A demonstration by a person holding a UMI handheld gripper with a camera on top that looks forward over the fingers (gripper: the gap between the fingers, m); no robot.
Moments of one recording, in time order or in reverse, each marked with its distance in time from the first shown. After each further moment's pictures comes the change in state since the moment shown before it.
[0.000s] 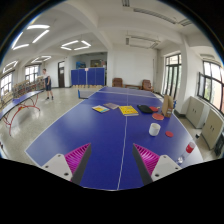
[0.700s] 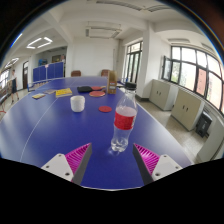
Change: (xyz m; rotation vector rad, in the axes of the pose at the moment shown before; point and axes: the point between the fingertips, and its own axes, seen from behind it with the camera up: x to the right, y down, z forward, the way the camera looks) arm 0.451 0.214 0.064 -0.070 0.383 0.128
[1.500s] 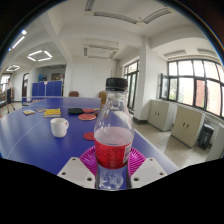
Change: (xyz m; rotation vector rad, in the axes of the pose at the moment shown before) arm 0.058 -0.090 0.139 0.259 0.022 0.003
